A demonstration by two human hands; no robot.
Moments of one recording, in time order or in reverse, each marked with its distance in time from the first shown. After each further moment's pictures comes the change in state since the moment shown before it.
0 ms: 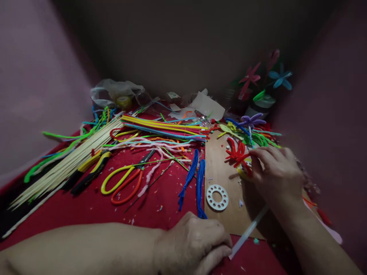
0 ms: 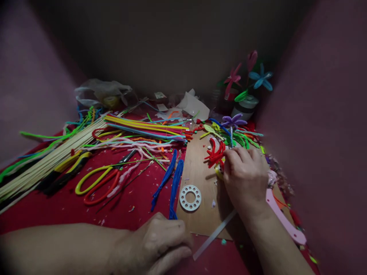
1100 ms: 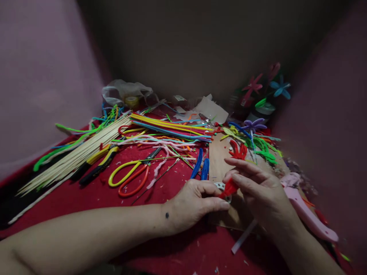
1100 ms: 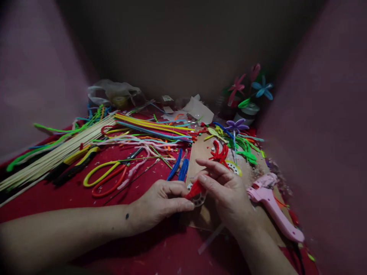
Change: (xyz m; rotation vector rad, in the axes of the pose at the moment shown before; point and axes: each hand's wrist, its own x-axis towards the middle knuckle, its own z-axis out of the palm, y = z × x) left_hand 0.015 -0.011 -0.019 -1.002 0.257 -0.446; right_hand -0.012 -0.054 -0.027 1.710 -0.491 0.815
